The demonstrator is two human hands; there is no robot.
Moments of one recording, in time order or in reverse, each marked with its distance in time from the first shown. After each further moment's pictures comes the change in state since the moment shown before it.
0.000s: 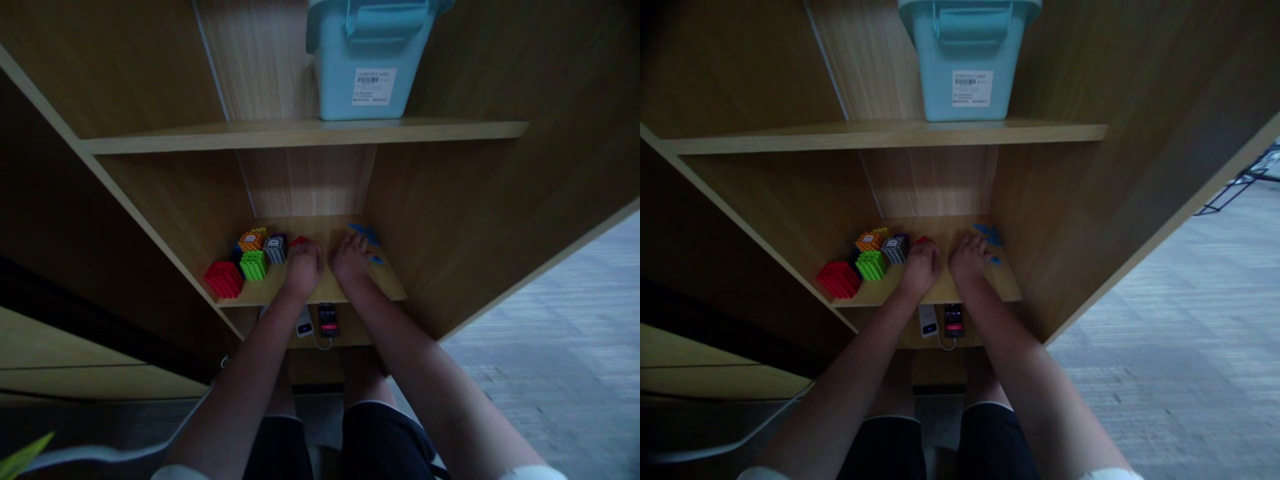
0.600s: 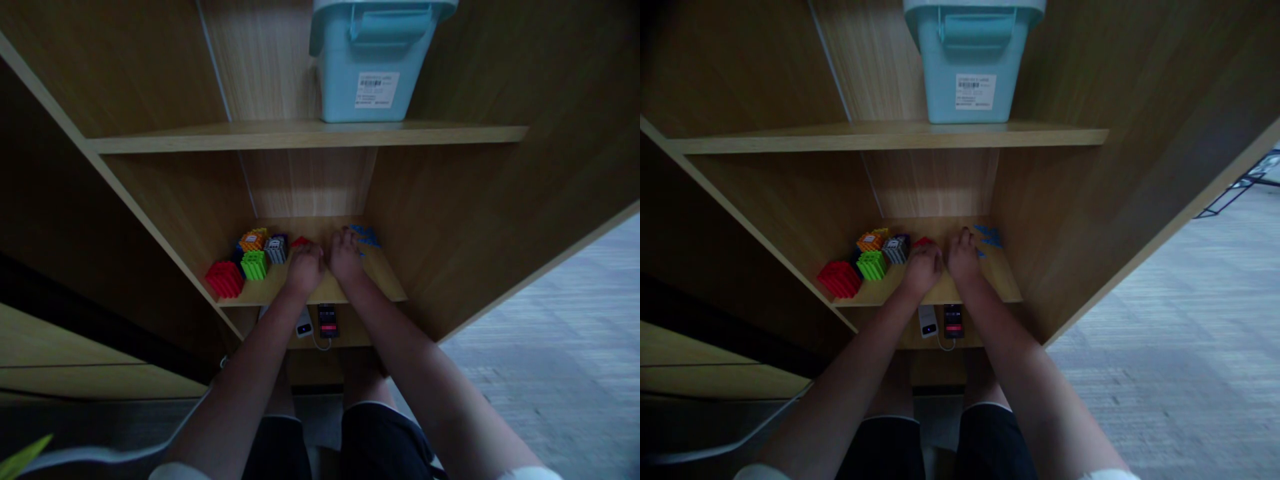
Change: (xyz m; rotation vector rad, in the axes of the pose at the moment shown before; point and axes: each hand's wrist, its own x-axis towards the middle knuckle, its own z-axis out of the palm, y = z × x) left_hand 0.002 0.000 0.004 0.043 -0.056 0.019; right_hand 0.007 0.001 0.005 0.071 0.085 -0.320
